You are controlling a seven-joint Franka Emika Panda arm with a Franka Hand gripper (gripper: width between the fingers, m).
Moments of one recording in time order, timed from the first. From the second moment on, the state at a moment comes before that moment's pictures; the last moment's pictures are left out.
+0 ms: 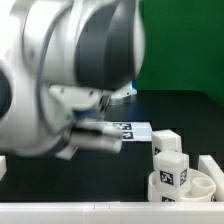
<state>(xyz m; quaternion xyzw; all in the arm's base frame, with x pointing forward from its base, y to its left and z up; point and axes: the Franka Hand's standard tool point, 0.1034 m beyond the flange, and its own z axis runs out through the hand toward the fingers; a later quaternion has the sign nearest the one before) 0.531 -0.088 0.074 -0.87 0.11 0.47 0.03</state>
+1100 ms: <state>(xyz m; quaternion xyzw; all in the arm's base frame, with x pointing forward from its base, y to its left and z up) 0.630 -0.010 0.169 -1.00 0.03 0.01 -0.01</state>
